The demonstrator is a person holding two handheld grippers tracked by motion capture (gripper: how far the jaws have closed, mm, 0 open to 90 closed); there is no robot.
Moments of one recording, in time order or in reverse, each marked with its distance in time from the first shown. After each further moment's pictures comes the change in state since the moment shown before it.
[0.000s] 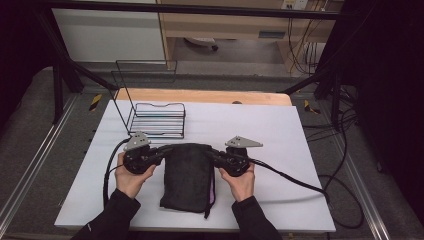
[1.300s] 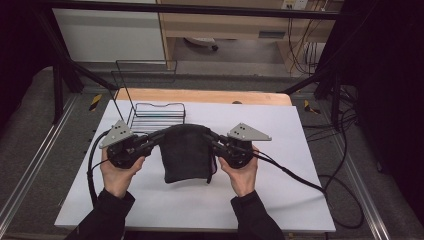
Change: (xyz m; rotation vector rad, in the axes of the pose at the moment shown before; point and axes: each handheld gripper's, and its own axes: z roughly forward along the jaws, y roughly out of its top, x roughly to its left) left arm -0.006 0.040 -0.046 -0.196 0.005 0.037; right arm 0.030 0.053 -0.030 -0.196 -0.008 -0.149
